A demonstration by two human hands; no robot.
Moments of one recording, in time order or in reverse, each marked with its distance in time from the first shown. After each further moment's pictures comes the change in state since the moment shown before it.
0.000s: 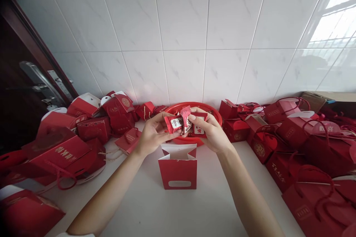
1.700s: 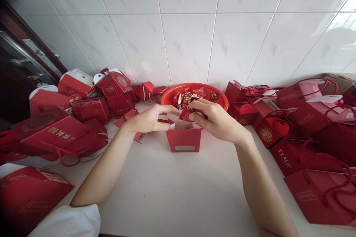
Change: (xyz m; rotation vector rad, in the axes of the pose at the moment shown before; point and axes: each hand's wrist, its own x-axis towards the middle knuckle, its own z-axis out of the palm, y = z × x) left_hand 0.010 -0.017 -0.044 0.399 -0.543 -0.280; right_hand -0.006 -0.007 -0.018 -1.131 -0.194 -0.168
